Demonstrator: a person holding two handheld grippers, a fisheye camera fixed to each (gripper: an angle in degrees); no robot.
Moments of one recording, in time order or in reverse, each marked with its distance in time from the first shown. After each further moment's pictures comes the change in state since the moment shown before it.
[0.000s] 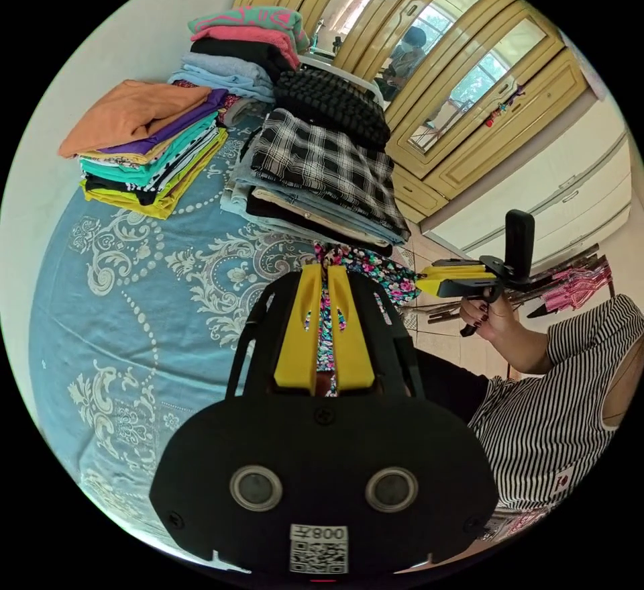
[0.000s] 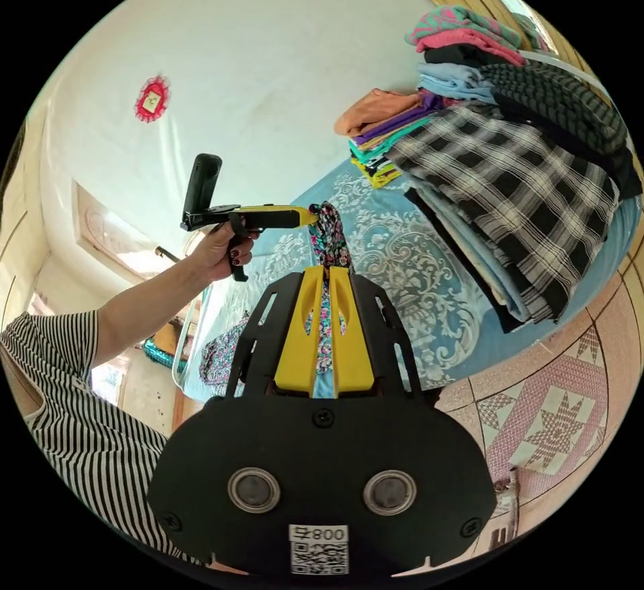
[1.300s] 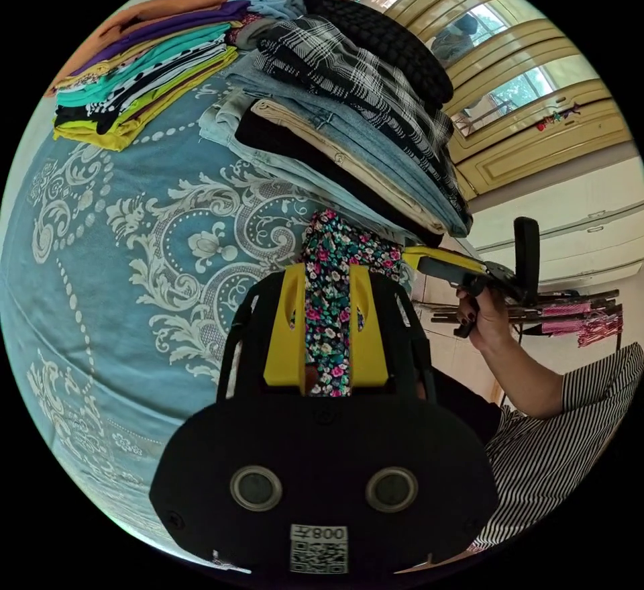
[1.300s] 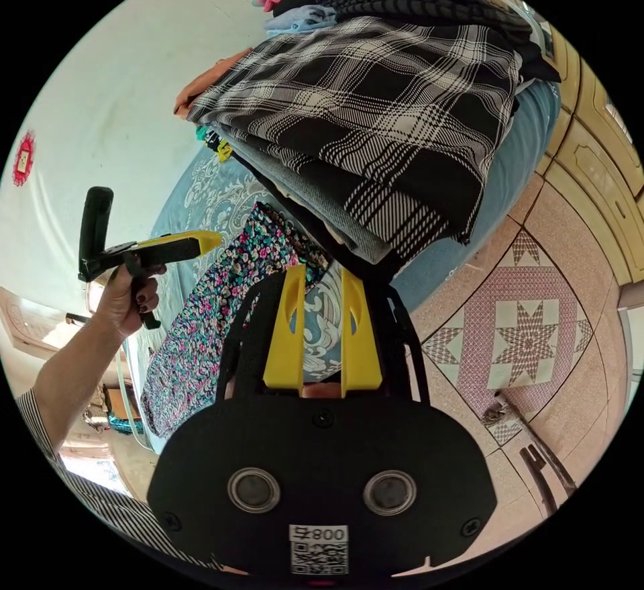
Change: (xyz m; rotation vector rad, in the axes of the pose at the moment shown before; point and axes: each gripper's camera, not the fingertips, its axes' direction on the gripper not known) left arm 0.011 0.032 0.127 -0.188 0.021 -0.140; right arm 0.146 -0.007 0.015 -0.076 0.397 0.363
